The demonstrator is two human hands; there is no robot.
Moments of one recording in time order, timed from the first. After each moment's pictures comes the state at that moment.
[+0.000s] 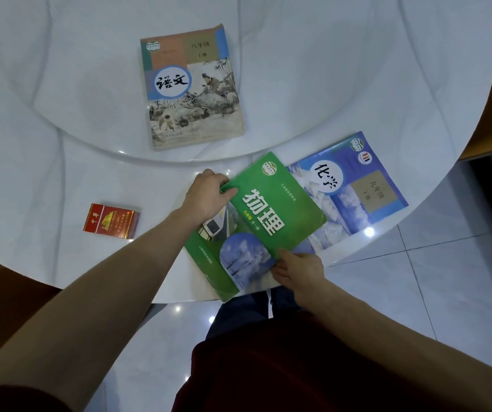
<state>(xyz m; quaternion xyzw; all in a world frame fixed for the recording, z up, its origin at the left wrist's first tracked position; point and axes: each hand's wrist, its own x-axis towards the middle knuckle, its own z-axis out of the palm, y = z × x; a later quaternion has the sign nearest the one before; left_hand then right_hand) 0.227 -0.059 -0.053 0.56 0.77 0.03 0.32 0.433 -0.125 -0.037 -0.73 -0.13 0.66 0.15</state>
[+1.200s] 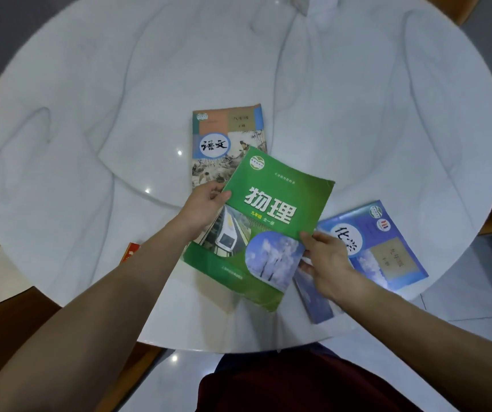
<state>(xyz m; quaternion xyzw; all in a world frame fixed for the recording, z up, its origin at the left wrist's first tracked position) 0.173 -0.036 0.021 0.34 0.75 0.36 0.44 0.394 -0.029 0.031 -0.65 -0.25 0.67 0.25</state>
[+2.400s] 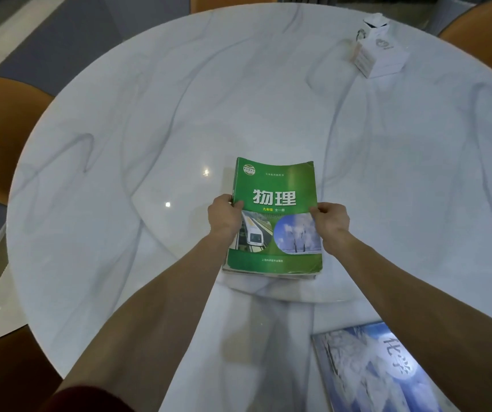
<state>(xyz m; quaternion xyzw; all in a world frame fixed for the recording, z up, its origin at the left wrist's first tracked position) 0.077 0.088 -0.012 0.22 0.86 0.35 0.29 0.247 0.185 -0.014 -0.66 -0.55 0.48 0.18</state>
